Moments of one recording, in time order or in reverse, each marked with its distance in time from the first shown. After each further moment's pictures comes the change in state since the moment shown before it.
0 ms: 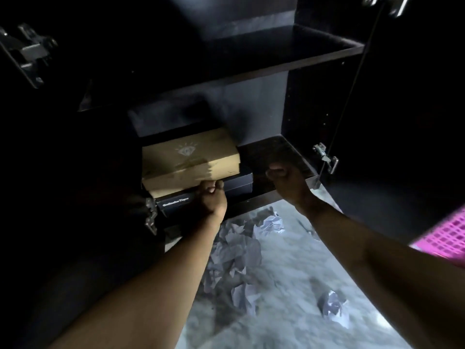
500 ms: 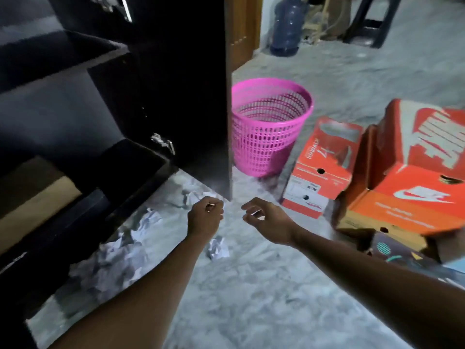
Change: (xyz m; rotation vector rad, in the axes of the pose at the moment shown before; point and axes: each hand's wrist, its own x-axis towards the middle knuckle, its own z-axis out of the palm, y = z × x) left_hand -0.266 -0.009 0.114 0.378 -0.896 0.191; right_hand -0.292 0.113 -0.178 -0.131 0.169 0.276
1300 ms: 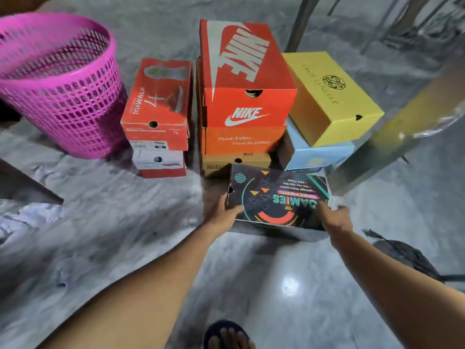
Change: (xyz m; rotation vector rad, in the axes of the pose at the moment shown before) left_hand -0.143 -0.018 0.352 0.280 -0.932 -0.064; right_hand -0.323 0.320 -0.125 0.415 1.127 1.218
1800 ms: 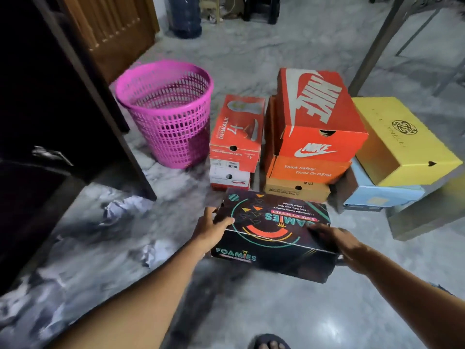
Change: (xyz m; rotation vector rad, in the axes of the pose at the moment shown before) left_hand -0.093 -0.035 -0.158 0.052 0.327 -0.035; right_hand -0.101 -0.066 0.037 -0.094 -0.661 -0.069
